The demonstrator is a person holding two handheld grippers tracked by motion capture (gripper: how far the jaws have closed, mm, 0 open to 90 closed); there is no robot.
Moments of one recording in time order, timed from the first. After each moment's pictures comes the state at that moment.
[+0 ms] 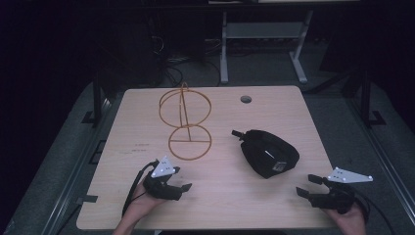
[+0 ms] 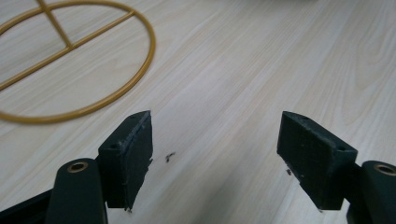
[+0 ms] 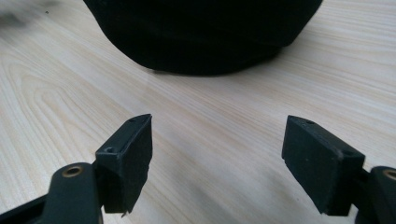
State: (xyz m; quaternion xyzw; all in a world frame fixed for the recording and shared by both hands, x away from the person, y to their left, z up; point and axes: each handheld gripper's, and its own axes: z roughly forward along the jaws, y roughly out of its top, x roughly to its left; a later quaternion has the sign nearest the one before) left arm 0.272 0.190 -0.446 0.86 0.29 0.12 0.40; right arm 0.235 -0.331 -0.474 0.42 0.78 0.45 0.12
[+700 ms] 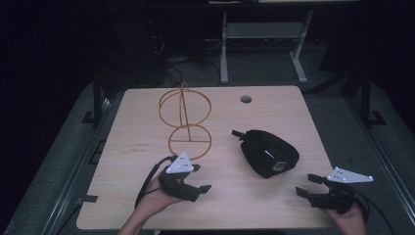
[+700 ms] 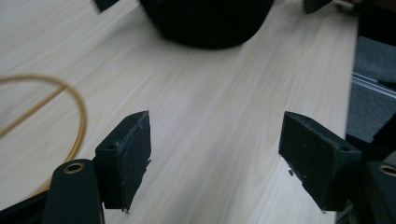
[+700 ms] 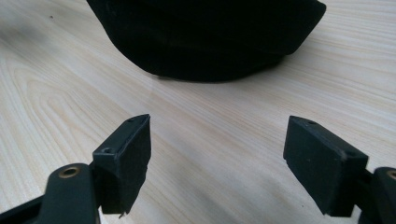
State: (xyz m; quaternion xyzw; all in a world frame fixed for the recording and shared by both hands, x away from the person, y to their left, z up) left arm 0.263 0.137 -0.397 0.87 0.22 0.08 0.43; right arm 0.233 -0.329 -0.470 0.42 0.78 0.45 0.13
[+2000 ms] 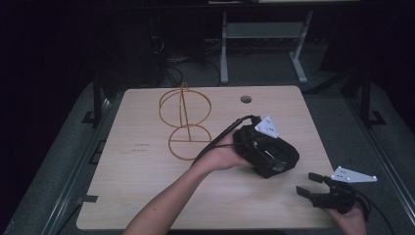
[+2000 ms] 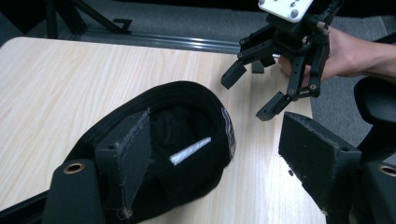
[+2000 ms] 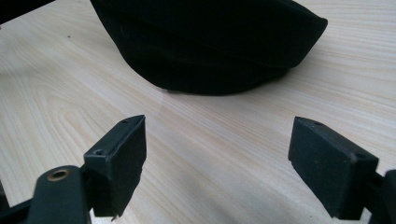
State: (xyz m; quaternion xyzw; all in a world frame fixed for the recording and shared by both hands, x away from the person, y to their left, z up) left arm 0.318 -0.046 -0.308 0.91 0.06 0.05 0.40; right arm 0.233 -0.332 -0.468 0.42 0.76 0.48 0.11
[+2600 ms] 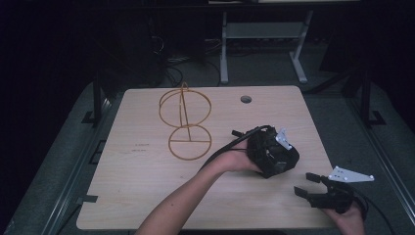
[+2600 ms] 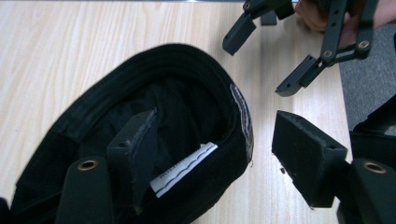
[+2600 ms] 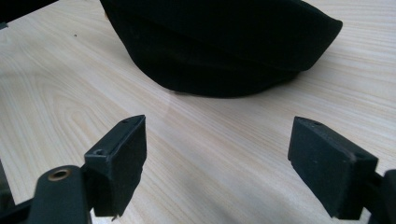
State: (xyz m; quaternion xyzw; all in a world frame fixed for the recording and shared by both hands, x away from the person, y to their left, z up) left arm 0.325 -0.078 -0.349 0.95 0.03 0.04 0.31; right arm 0.234 -0.327 -0.467 0.41 0.77 0.48 0.11
